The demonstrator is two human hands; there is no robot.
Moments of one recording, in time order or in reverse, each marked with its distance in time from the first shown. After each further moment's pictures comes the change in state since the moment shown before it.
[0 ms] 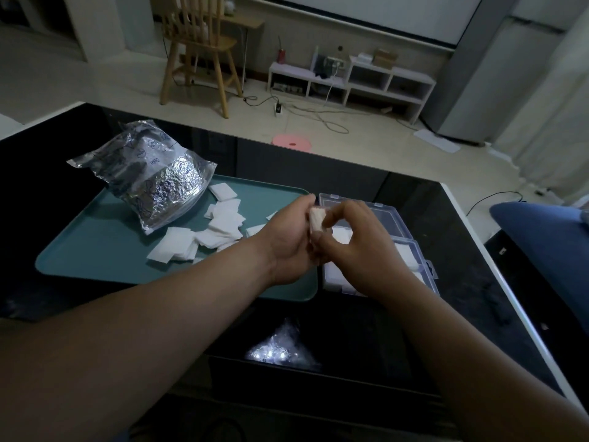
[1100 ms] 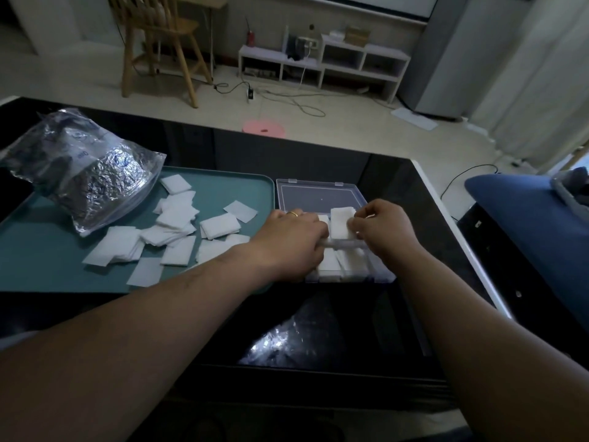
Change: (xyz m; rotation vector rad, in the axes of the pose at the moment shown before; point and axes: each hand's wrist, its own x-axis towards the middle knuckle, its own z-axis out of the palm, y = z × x) left_hand 0.049 -0.043 0.025 2.073 0.118 0.522; right_hand 0.019 0.117 -0.039 0.077 0.157 0.610
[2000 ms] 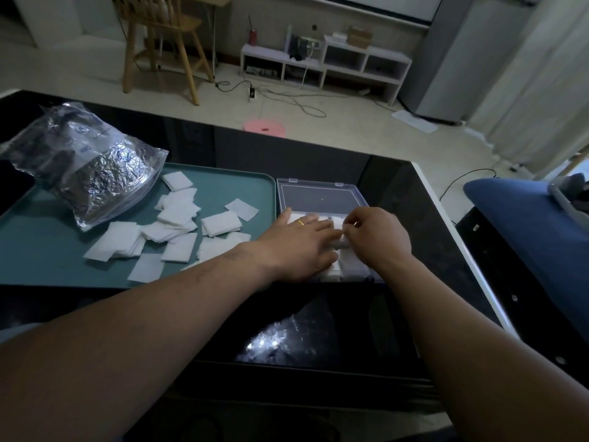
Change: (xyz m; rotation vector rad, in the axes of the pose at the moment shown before) left_hand 0.003 -0.002 0.006 -0.031 -0.190 0.091; right_hand -0.005 0.003 0.012 -0.495 0.049 -0.270
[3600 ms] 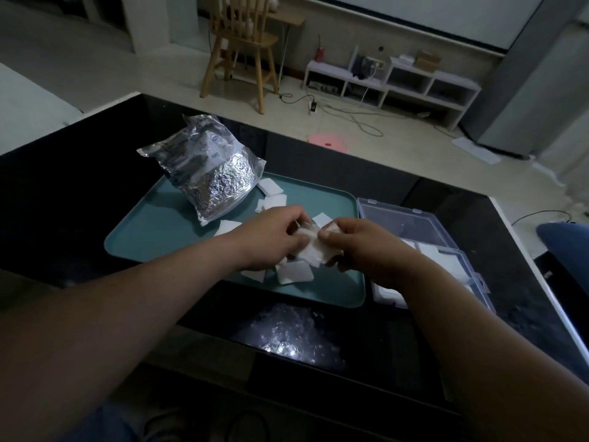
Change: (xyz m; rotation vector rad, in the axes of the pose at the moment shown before) left_hand -0.137 -0.125 -0.036 -0.721 0.291 -0.339; right_hand -0.025 -0.160 0.017 0.775 -0.730 -0.035
